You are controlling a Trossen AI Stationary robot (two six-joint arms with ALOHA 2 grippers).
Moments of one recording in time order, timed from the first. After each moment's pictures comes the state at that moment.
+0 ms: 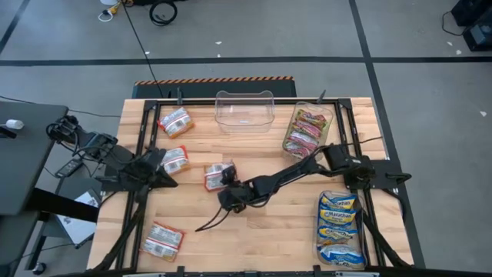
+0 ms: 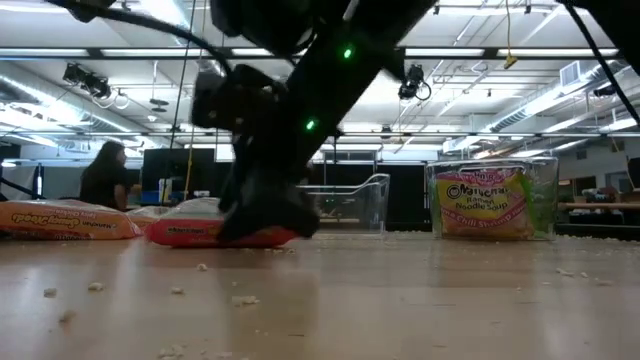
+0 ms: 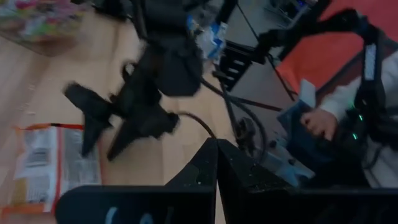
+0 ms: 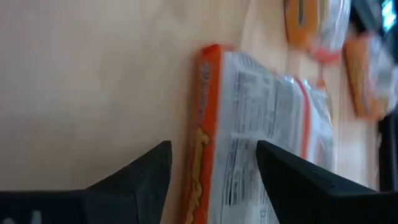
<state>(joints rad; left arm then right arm) -0.52 0.57 0.79 -0.57 -0.18 -0.53 0.24 2.30 1.63 -0.25 0.51 -0.40</state>
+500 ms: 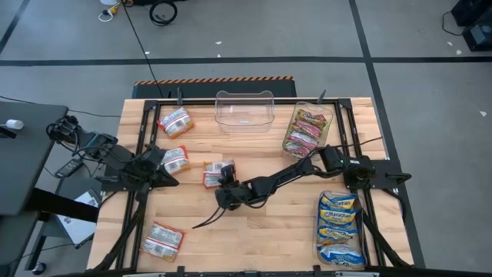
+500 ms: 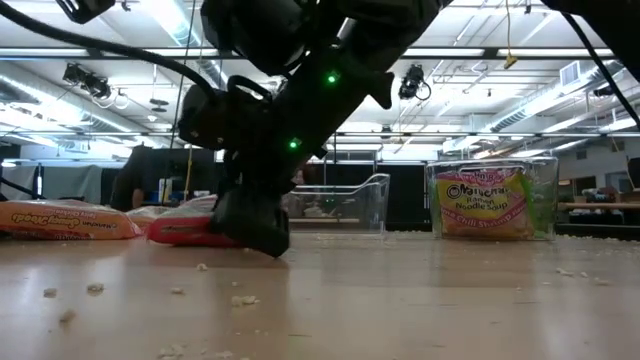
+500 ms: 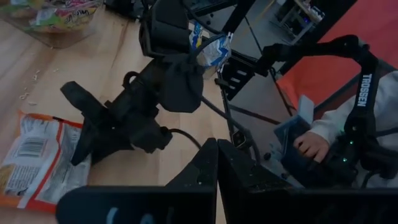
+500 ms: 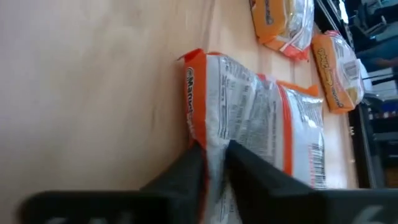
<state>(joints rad) -0.52 0.57 0.79 -0.56 -0.20 -0.62 0.22 2.35 1.64 -0.12 0.61 -0.40</state>
